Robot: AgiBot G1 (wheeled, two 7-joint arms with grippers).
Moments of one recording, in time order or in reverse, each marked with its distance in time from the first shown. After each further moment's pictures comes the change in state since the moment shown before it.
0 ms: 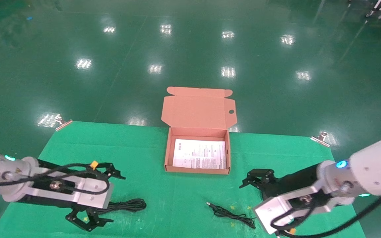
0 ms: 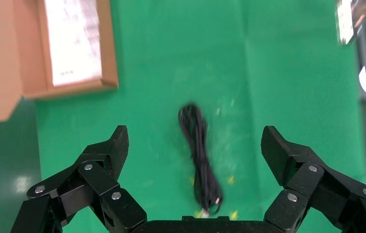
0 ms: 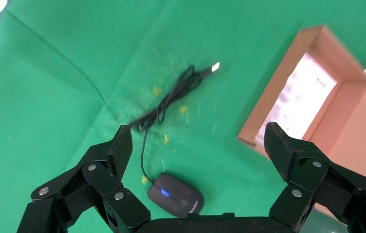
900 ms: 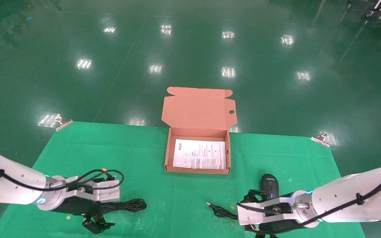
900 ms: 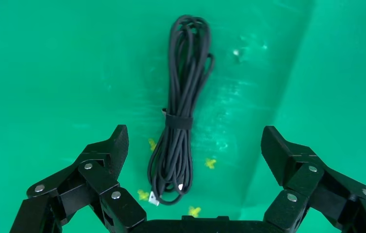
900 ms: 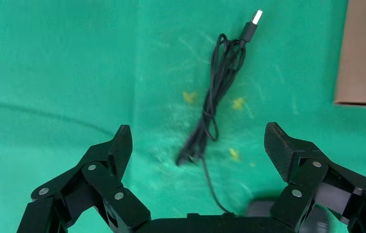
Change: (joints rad) left arm 0.069 0.203 0.065 0.427 0.229 -0.212 -0.129; right arm -0.186 -0.132 -0.021 -0.259 -0.145 0.242 0.287
